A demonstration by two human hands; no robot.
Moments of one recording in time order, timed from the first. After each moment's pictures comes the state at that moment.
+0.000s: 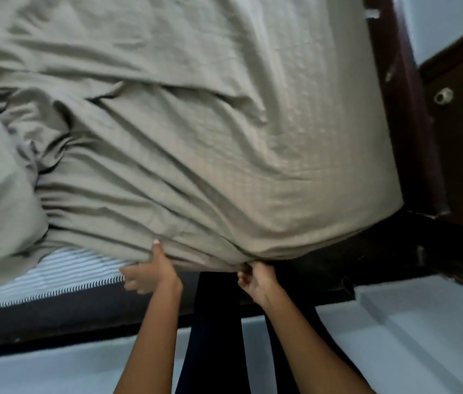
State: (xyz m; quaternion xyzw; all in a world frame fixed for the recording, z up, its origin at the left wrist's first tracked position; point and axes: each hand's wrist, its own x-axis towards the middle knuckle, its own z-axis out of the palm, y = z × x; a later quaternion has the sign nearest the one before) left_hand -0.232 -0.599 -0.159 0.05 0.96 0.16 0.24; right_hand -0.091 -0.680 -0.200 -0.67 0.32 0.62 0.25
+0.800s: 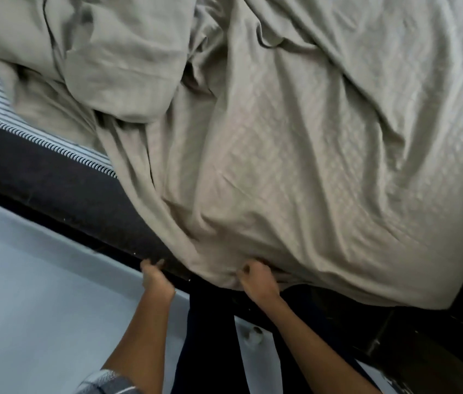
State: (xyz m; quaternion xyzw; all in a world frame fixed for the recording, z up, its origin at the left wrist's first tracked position) left_hand -0.354 -0.730 -0.192 -0.40 0.73 0.35 0.42; right_hand -0.166 -0.679 -0.168 -0.62 -0.51 0.53 -0.27
